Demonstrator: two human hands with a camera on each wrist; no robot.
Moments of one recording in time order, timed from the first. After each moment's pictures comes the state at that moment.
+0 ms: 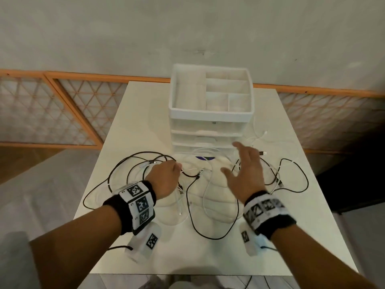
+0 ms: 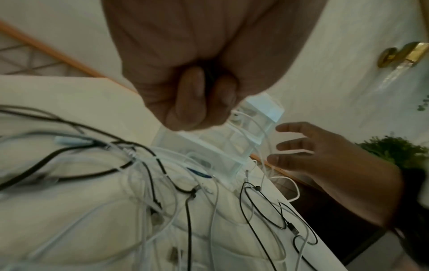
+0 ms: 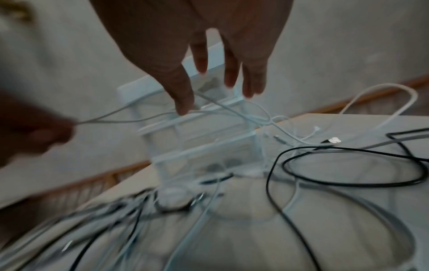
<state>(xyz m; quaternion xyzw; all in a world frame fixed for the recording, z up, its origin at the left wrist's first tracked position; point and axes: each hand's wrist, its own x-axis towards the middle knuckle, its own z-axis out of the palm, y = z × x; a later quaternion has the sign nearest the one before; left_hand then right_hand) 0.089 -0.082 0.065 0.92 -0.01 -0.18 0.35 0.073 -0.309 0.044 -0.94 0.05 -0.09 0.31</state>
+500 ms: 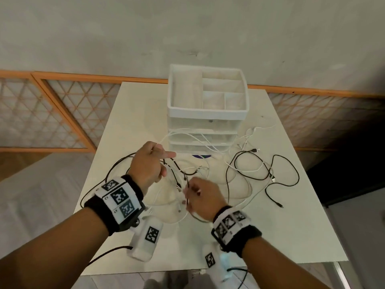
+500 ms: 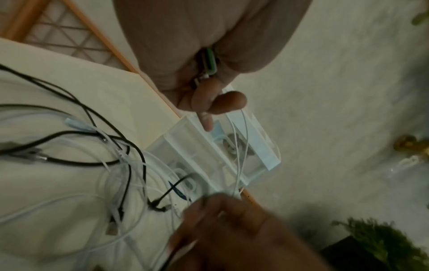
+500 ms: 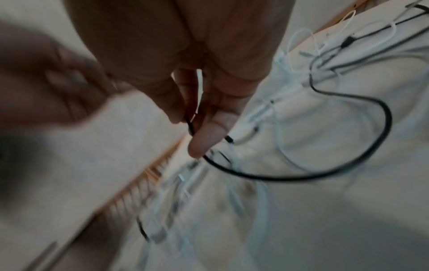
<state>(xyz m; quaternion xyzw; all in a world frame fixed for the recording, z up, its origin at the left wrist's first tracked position) 0.085 -0.060 0.092 0.74 0.14 -0.10 0.65 0.031 -0.221 0.034 -0.88 0.03 0.14 0.45</state>
